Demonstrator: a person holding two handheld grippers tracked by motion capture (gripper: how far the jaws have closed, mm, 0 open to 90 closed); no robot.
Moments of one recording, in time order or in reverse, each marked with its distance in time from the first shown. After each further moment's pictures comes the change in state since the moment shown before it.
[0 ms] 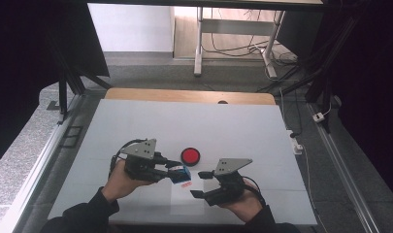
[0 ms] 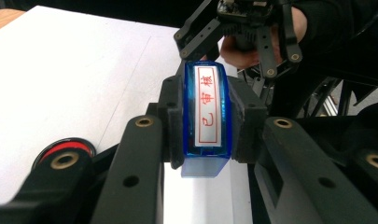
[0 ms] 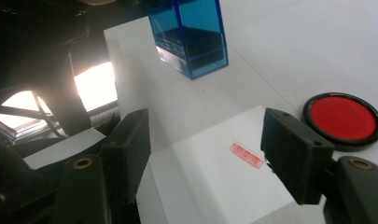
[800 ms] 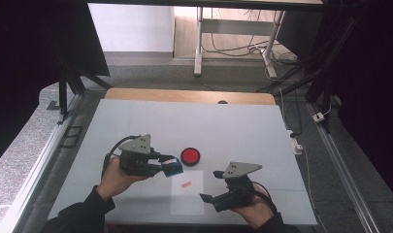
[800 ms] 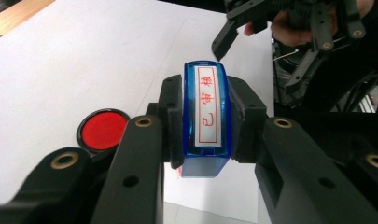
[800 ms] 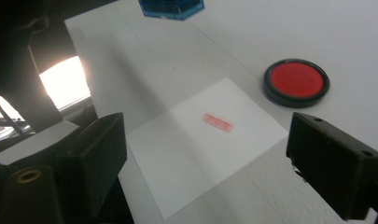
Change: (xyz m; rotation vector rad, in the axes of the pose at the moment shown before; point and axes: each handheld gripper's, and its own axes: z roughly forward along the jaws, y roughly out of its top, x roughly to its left) left arm 0.008 -0.005 -0.013 0.060 0.125 -0.050; right arm 0.004 -0.014 -0.020 0.039 -0.149 0.061
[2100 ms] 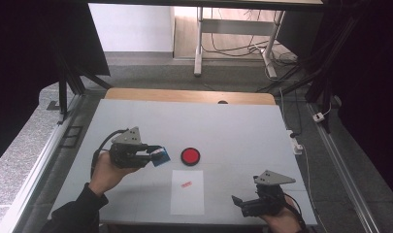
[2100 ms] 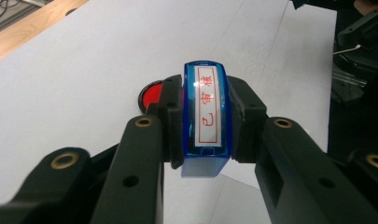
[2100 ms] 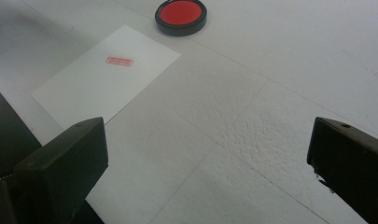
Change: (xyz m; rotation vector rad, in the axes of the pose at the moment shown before) left arm 0.018 -0.011 -0.019 0.046 0.176 -0.078; right arm -0.021 -0.051 -0.054 0.043 -0.305 0.148
